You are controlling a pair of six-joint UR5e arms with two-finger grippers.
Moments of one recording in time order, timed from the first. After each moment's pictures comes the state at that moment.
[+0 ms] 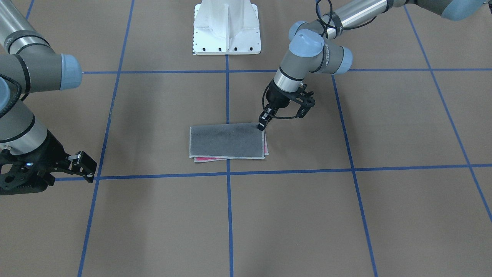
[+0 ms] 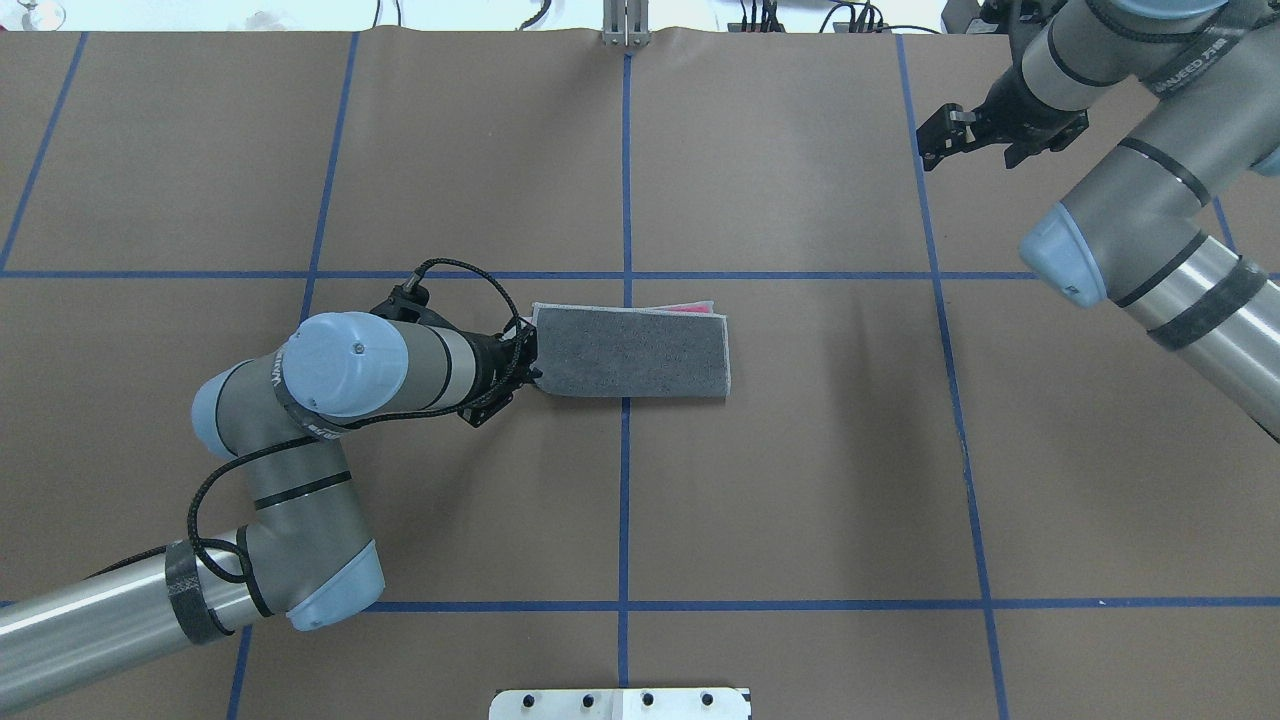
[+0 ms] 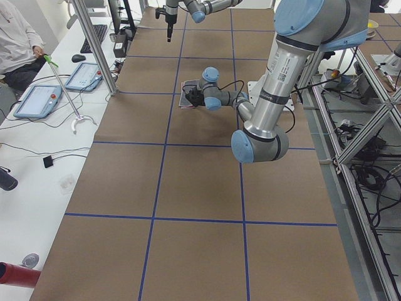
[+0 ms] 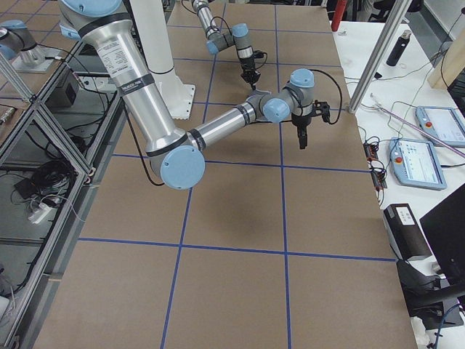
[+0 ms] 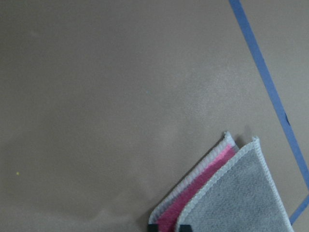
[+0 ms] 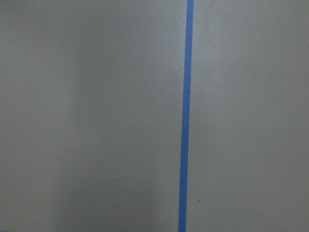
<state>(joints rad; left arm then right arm) -0.49 -2.07 -1.58 -2.22 -1.69 -2.22 1.03 -1.09 1.56 -1.39 2.08 0.77</state>
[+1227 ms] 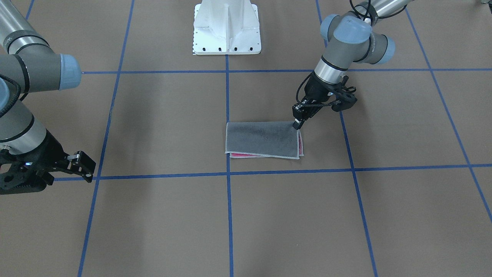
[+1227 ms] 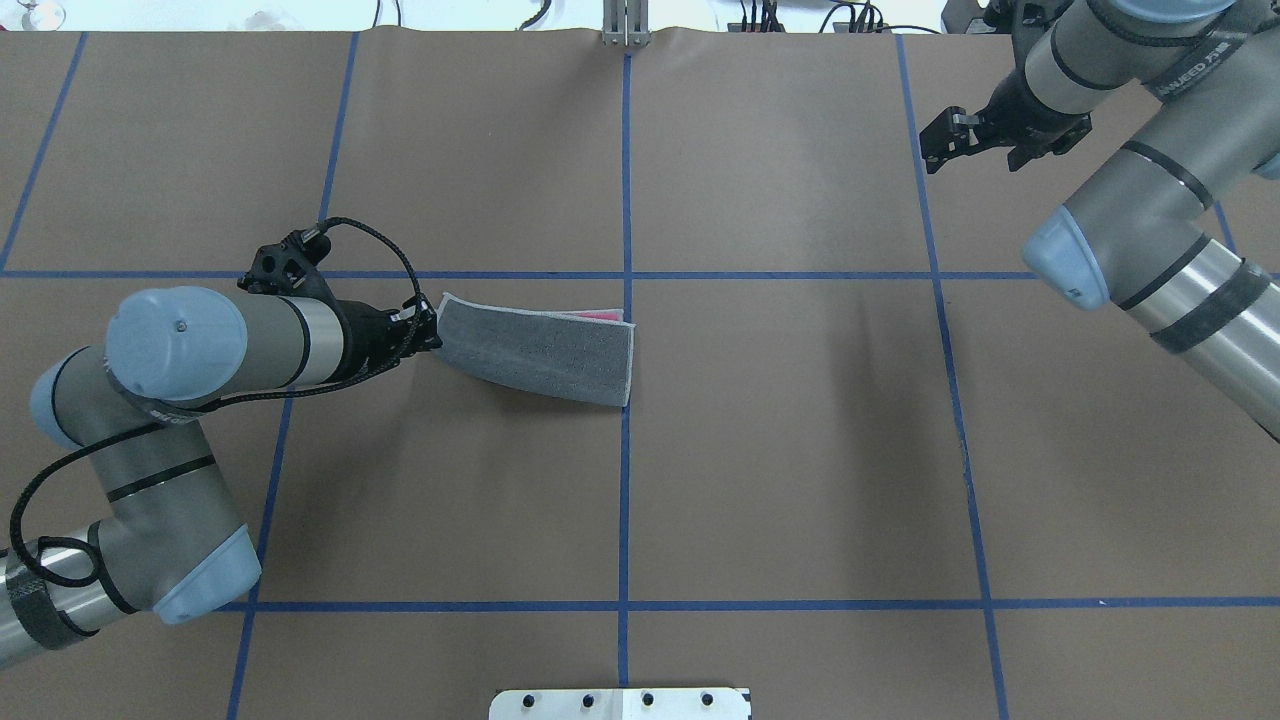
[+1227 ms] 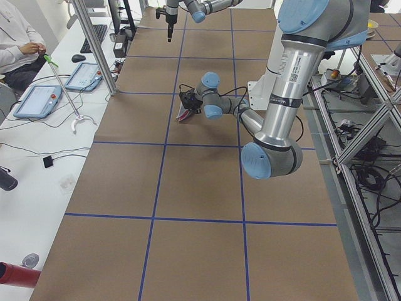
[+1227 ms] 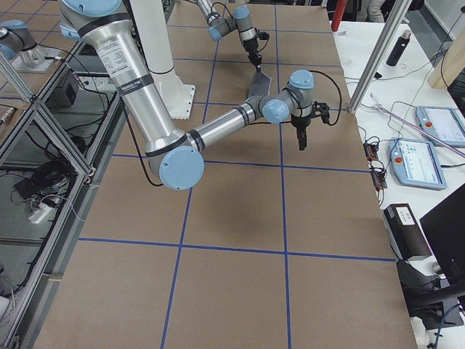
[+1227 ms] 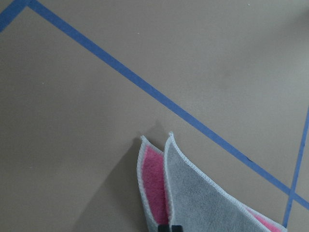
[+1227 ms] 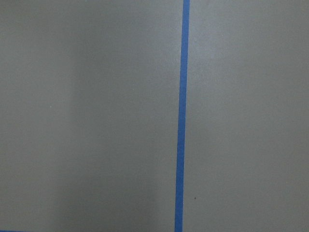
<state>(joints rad) -0.56 -1.90 -1.74 -2.25 -1.69 -1.80 1.03 -1.09 1.56 -1.39 2.08 0.77</state>
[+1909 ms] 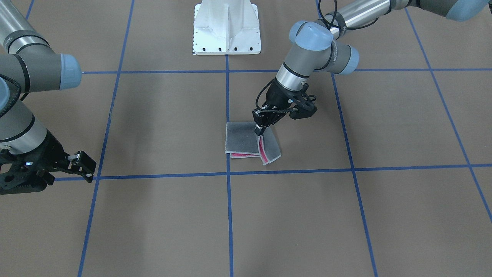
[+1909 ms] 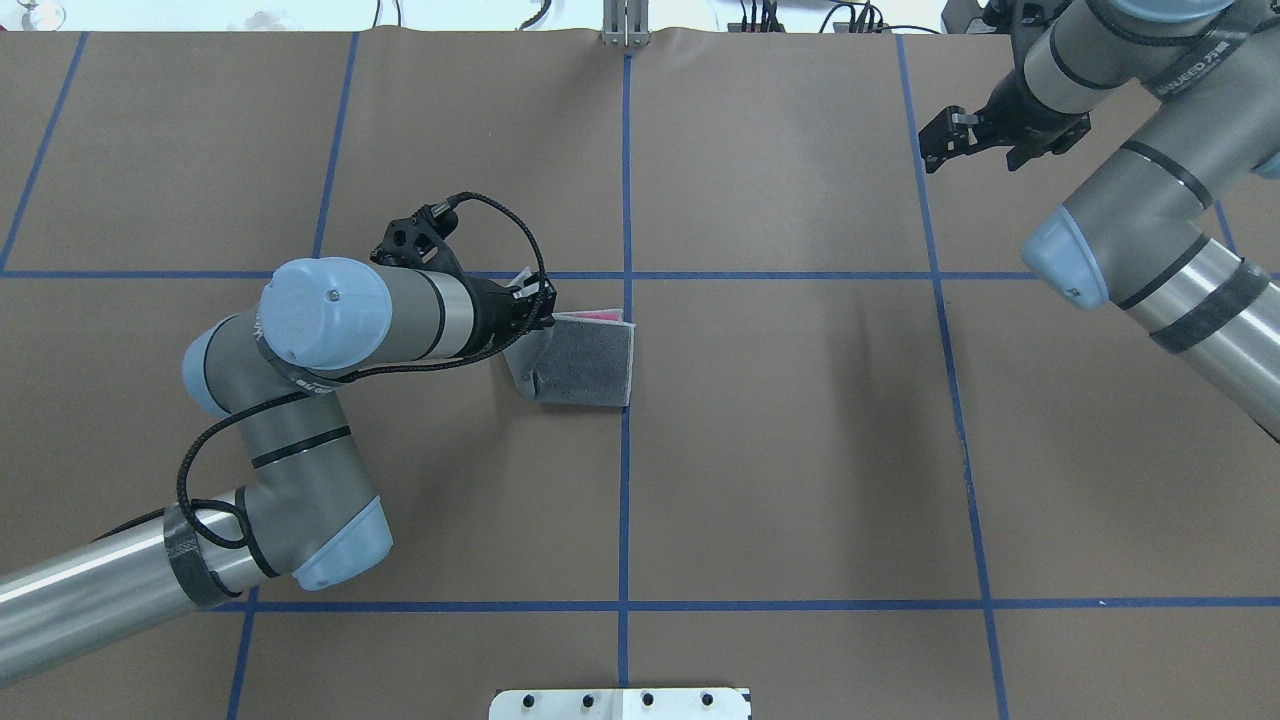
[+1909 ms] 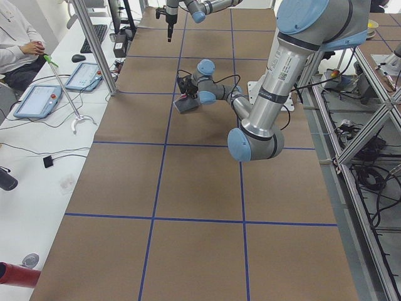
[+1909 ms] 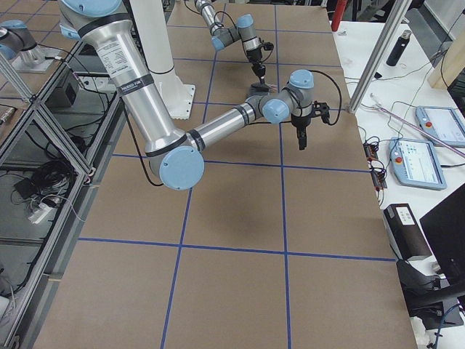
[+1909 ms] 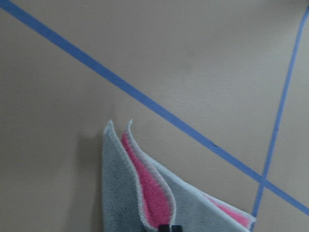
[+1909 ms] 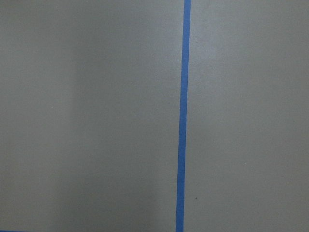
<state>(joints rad) -0.53 -2.13 -1.60 -2.25 -1.69 -1.80 1.03 -1.09 1.56 -1.39 2.08 0.77</state>
